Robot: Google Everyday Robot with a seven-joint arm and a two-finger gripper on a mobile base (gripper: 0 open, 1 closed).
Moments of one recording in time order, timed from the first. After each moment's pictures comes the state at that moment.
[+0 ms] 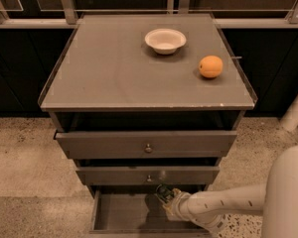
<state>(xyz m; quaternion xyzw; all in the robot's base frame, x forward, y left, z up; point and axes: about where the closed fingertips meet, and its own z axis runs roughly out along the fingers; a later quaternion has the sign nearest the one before) 0.492 -0.110 0.311 -0.41 0.86 0.07 0.30</state>
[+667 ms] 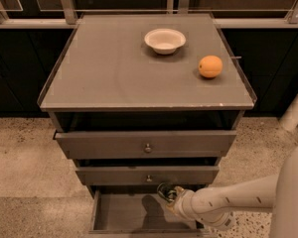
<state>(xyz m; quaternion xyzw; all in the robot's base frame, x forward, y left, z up) 0.472 -0.112 0.371 -0.46 0.84 0.05 0.28</state>
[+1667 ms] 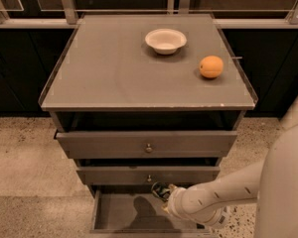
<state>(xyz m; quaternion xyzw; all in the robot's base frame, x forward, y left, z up) 0.460 -0.094 0.410 -0.51 0.82 0.01 0.26</state>
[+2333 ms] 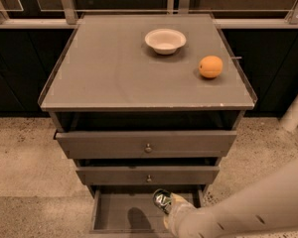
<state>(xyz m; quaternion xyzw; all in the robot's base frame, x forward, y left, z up) 0.395 -0.084 0.491 -0.54 0.79 -0.05 0.27</state>
